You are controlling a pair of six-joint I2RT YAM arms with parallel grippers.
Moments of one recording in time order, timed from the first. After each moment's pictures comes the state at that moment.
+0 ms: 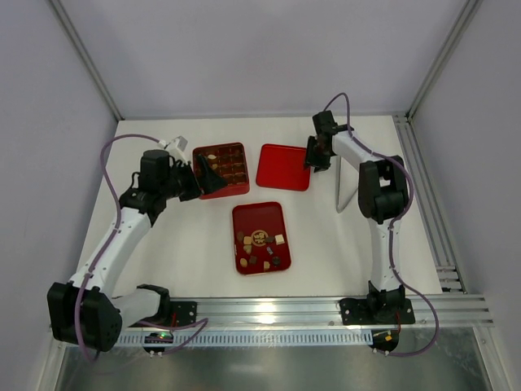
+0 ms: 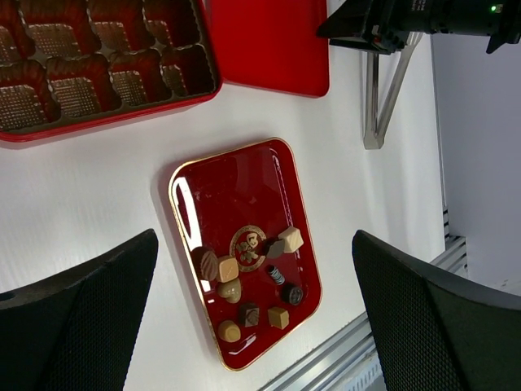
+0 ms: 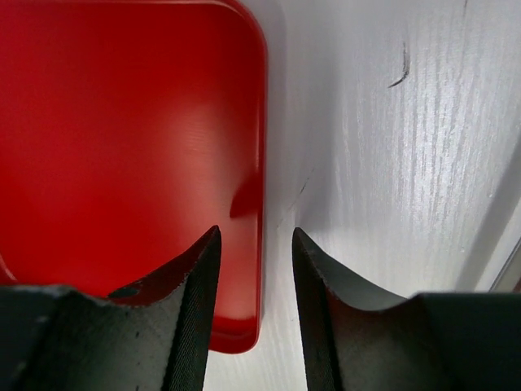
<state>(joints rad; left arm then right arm) -0.21 1.14 0.93 -0.38 0.41 -0.53 0.25 2.25 1.82 -0.67 -0.03 0.42</state>
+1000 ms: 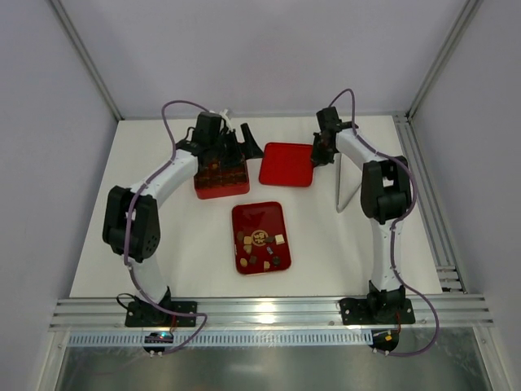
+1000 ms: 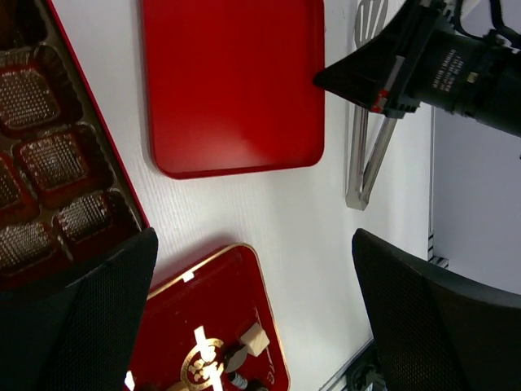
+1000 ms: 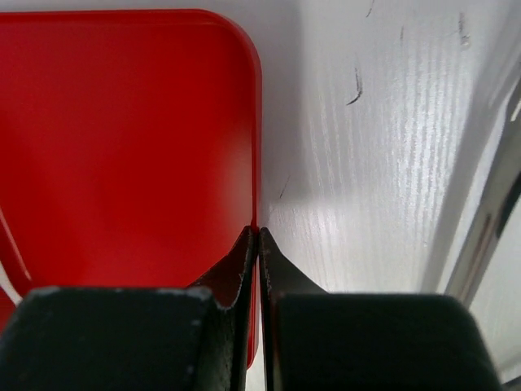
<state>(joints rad) -0.37 1.79 1.43 -0.30 0.38 -0.62 0.23 2.25 1.83 -0.68 0.00 0.44</state>
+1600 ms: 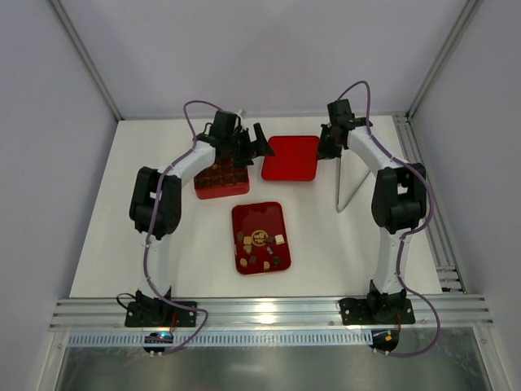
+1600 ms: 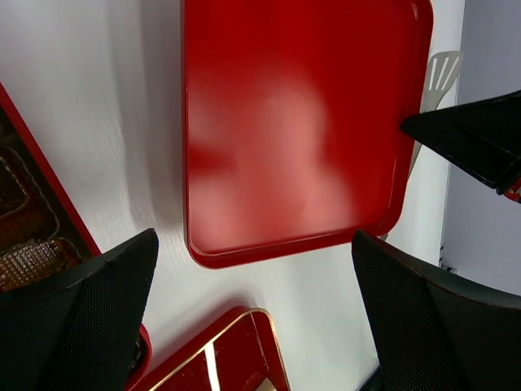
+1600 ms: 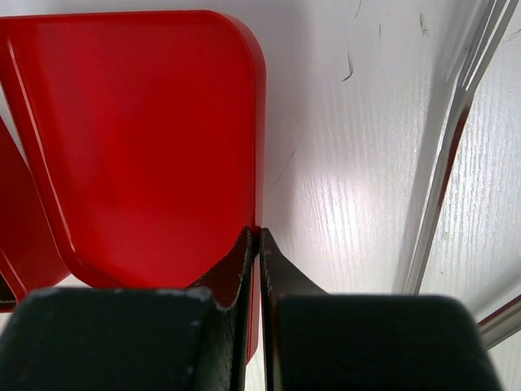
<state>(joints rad) -0.39 2.10 1.68 -0.30 0.43 -0.63 0.20 2.07 1.76 -0.68 -0.05 0.44</state>
